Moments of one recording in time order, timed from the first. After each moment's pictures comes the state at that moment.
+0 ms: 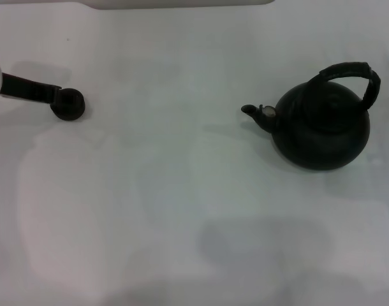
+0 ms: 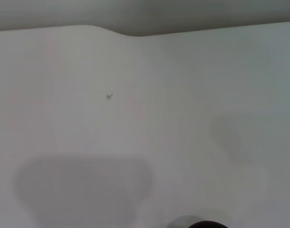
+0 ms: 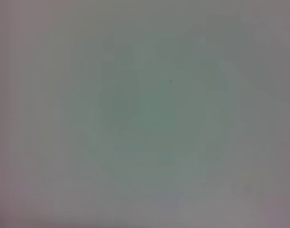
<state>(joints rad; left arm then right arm) -0.53 -2.02 1.18 1.00 2.50 1.11 -2.60 0.27 2.02 -2.47 -0.18 1.11 -1.19 0.03</state>
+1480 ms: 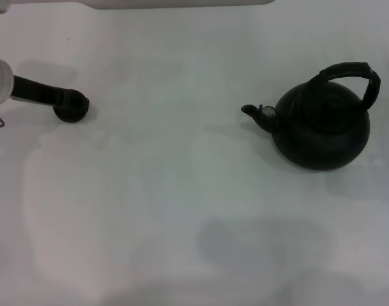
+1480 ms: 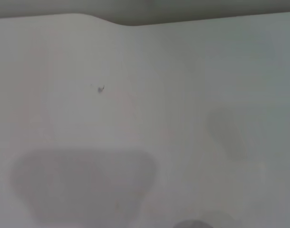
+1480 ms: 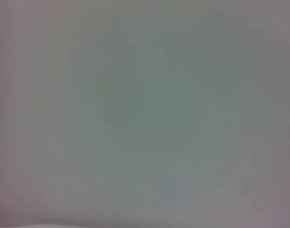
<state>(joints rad) -0.58 -2.03 1.18 0.92 2.50 1.08 -2.60 0.27 2.02 -2.47 -0.17 1.11 -1.18 0.03</state>
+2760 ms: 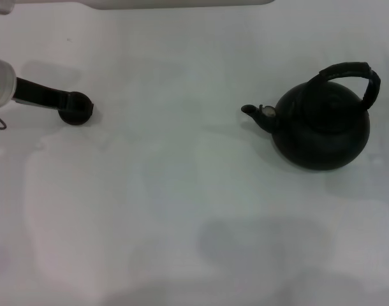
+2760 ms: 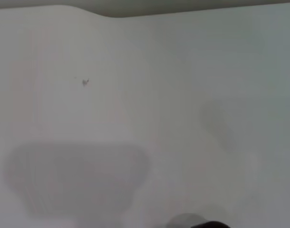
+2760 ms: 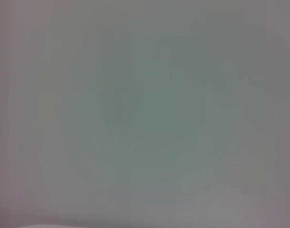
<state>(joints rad) -0.58 -2.03 1.19 0.94 2.50 1.12 -2.60 0.27 2.02 -2.47 -0.18 1.11 -1.18 0.03</state>
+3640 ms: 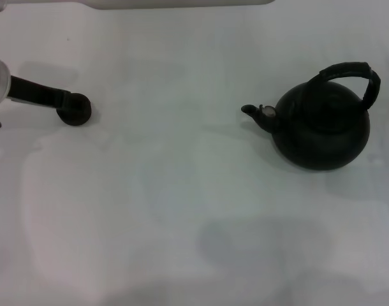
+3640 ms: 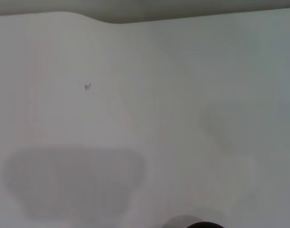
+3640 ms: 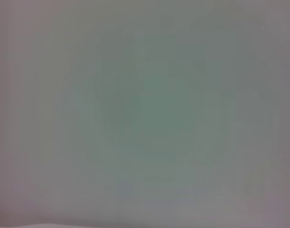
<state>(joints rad) -0.56 -2.03 1.18 0.99 2.49 1.15 -2.60 0.27 2.02 -2.47 -0.18 1.11 -1.18 0.03</state>
